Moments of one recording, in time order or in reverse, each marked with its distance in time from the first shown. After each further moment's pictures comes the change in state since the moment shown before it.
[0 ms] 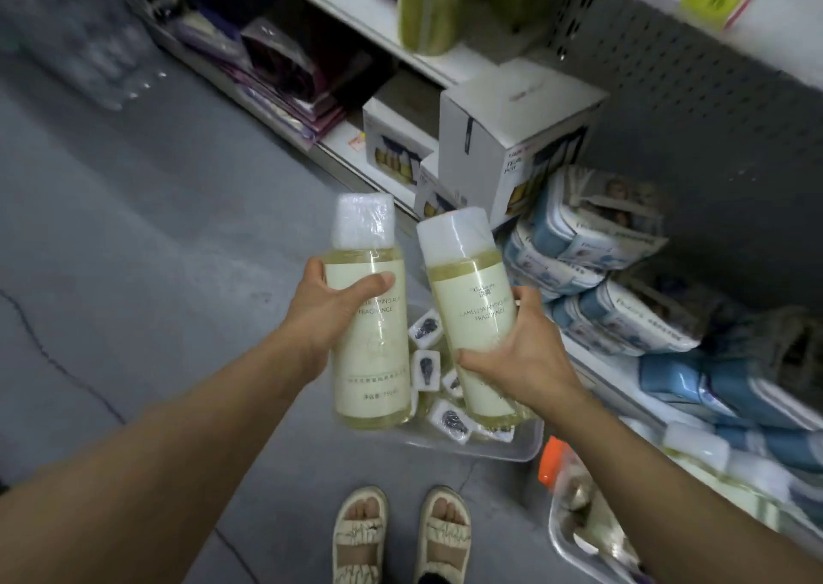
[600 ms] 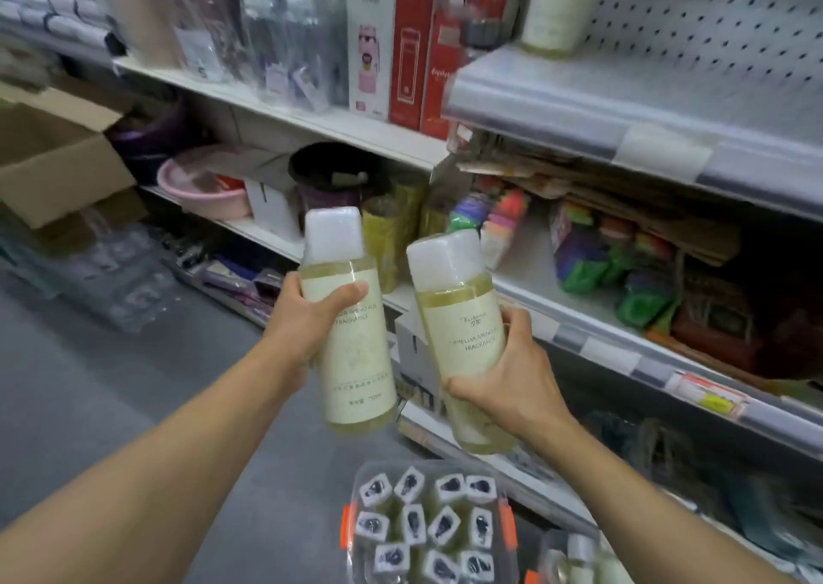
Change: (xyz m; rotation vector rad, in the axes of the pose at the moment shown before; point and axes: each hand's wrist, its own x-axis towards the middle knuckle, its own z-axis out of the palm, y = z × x) left_hand -0.149 0.299 -0.026 -0.038 -0.119 0.375; right_hand -0.137 -0.214 -0.189 0.102 0.369 -0.255
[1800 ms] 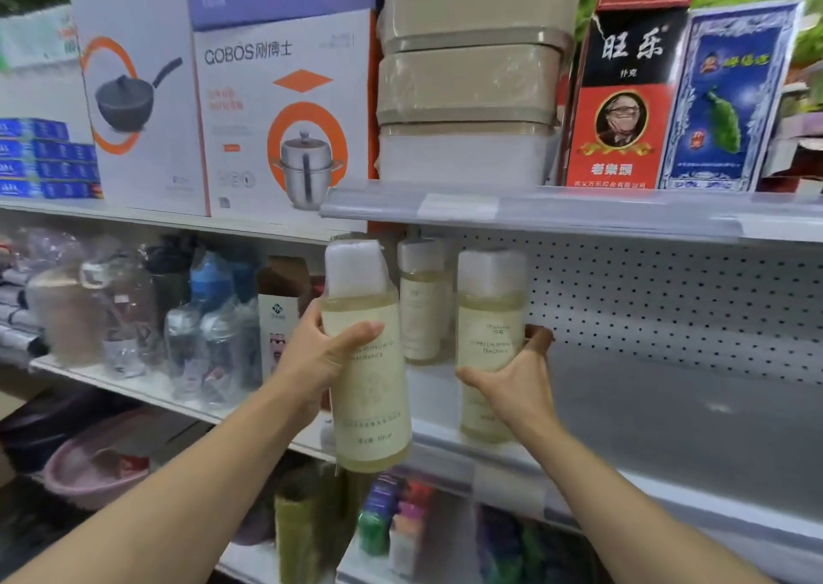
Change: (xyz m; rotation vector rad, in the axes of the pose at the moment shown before) left_hand 0.046 0.295 0.168 -0.002 -0.328 0.540; right_hand 0.184 -0.115 -0.248 0.313 0.567 -0.197
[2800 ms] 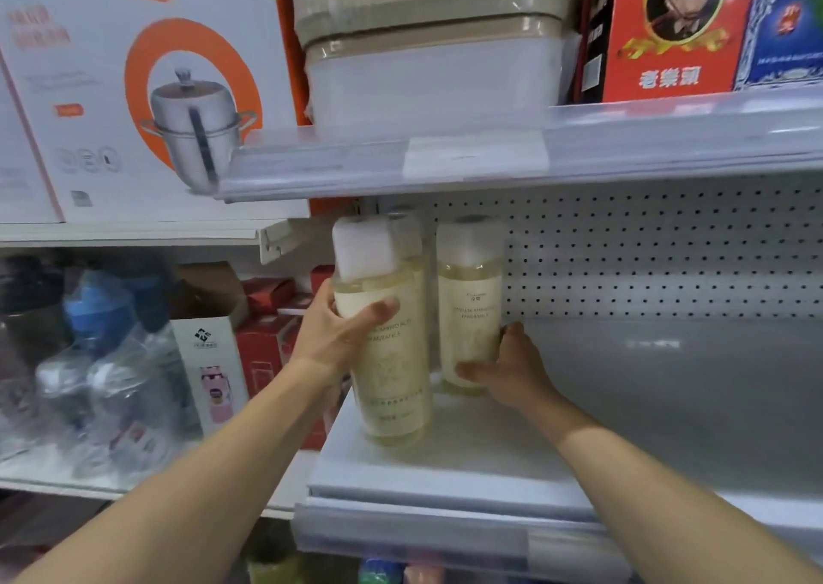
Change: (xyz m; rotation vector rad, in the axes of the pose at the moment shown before) left_hand 0.138 -0.057 0.028 -0.094 -0.161 -0.034; right_hand 0.108 0.093 0.059 -0.304 -0.091 0.228
